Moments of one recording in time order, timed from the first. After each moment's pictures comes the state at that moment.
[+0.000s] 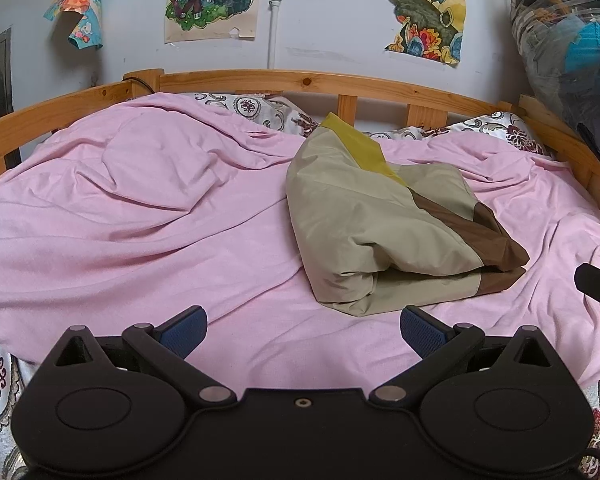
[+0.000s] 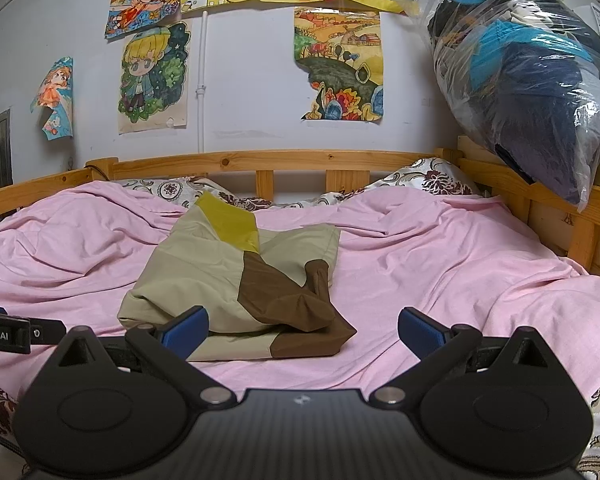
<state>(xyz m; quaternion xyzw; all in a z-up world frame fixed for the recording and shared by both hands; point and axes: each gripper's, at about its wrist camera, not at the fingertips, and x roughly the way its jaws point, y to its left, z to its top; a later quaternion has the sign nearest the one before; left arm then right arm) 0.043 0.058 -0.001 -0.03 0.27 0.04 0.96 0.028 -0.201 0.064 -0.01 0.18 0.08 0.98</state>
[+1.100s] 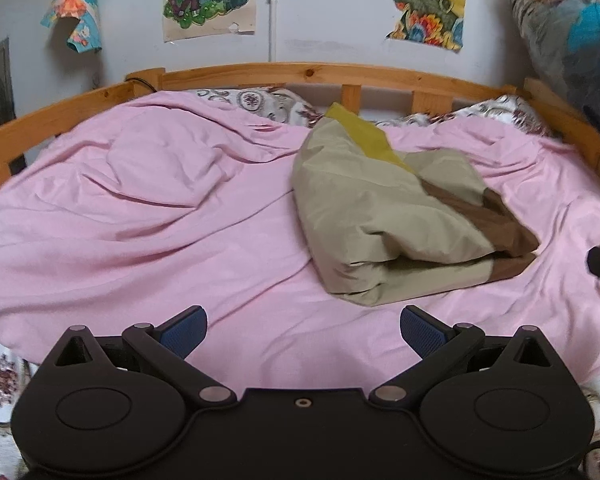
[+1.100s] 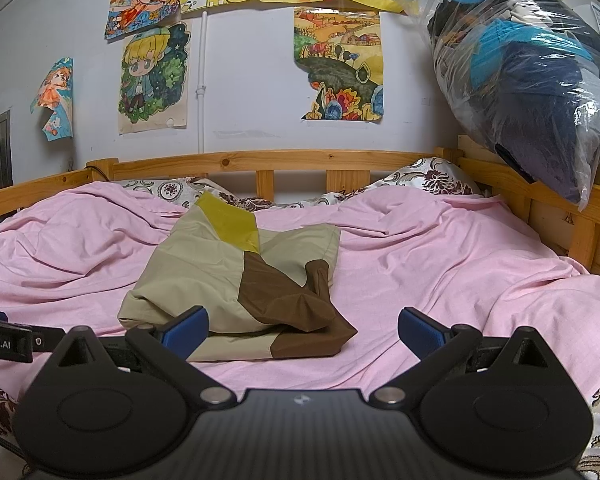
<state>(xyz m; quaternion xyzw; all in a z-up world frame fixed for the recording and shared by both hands) 0.047 0.059 -0.004 0.00 0.29 0.05 0.96 0.028 -0.200 0.063 0.00 0.18 0.08 0.98</state>
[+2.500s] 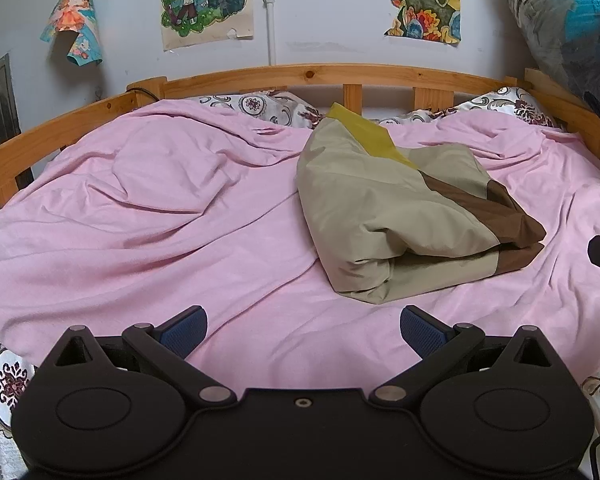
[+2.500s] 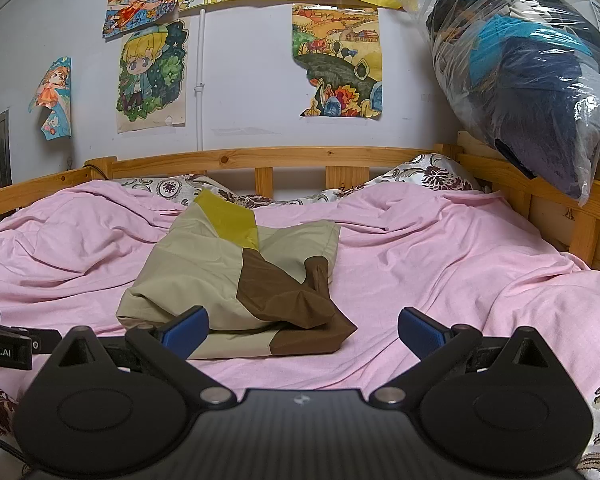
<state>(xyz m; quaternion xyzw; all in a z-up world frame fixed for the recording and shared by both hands) 0.044 0.057 -0.003 0.02 0.29 0.05 0.96 0.029 -0.201 0.064 0.00 0.19 0.08 0.98</state>
